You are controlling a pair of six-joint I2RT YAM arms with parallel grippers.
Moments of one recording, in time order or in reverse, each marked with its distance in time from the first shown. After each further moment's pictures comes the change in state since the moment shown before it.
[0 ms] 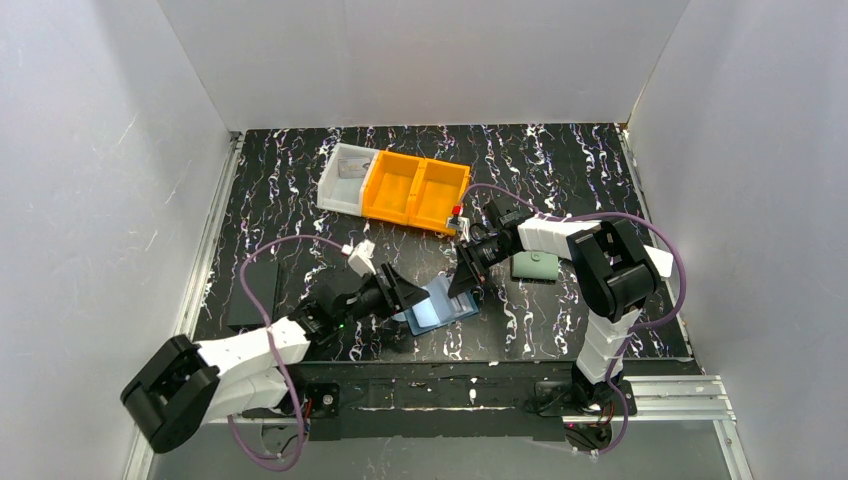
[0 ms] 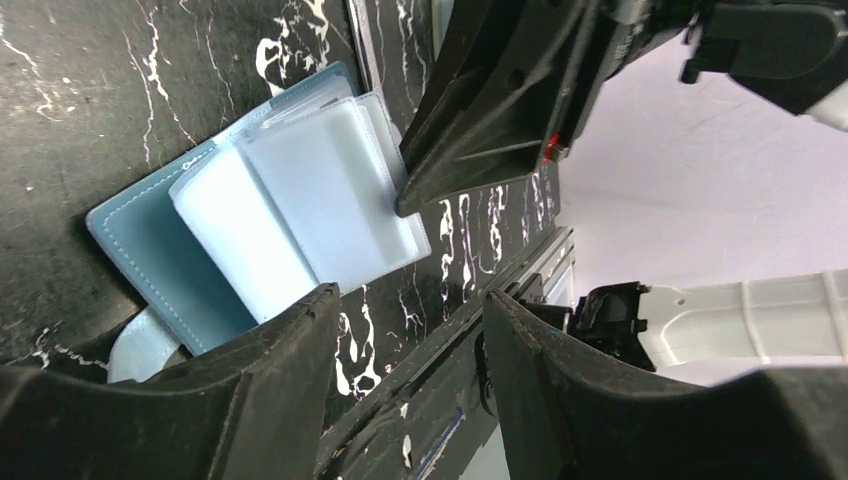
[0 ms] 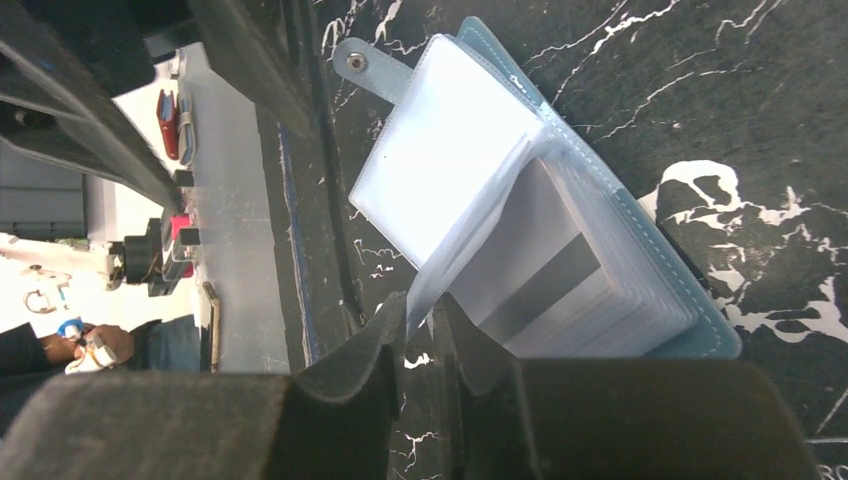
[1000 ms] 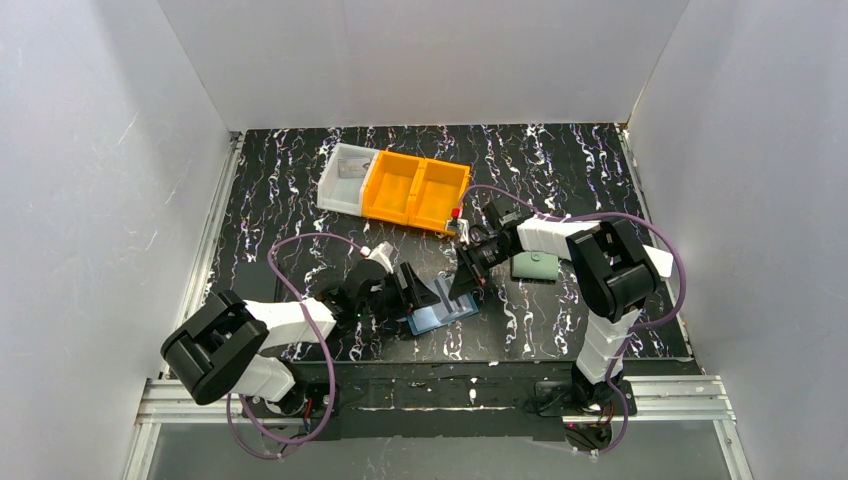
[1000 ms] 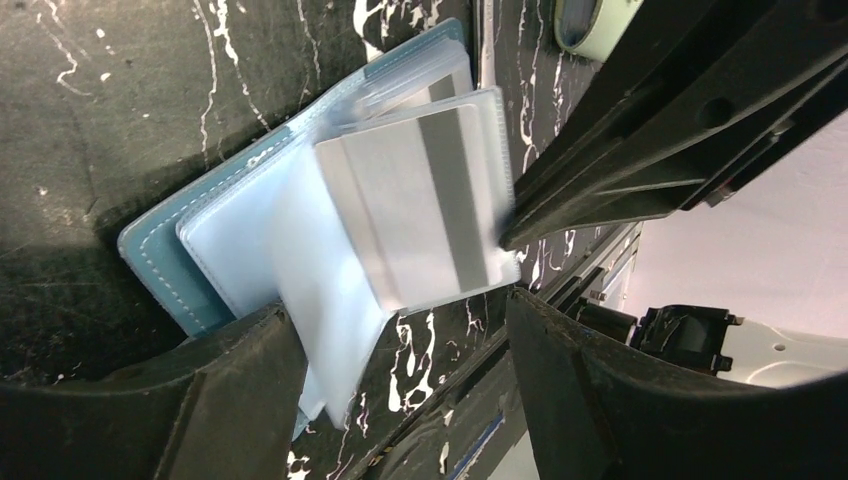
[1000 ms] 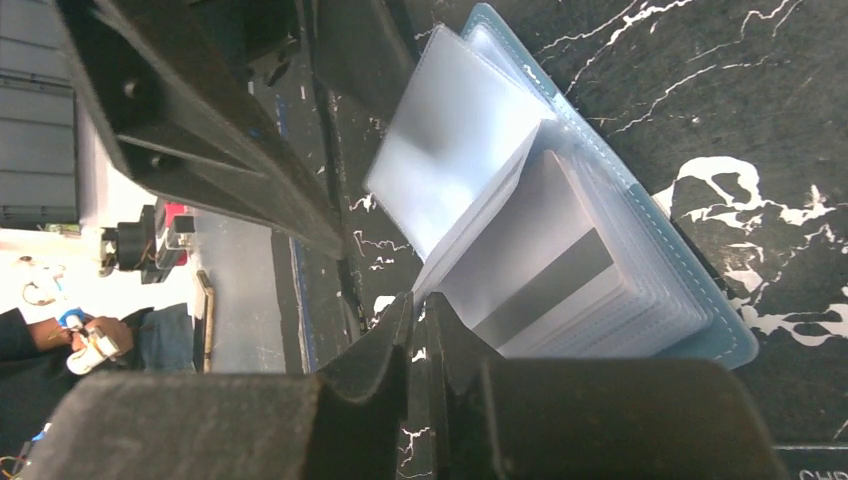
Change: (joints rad) left arm 0.000 0.347 0.123 -0.014 0.061 -0.010; right arm 0.007 0.000 0.000 -0.030 -0.027 -0.051
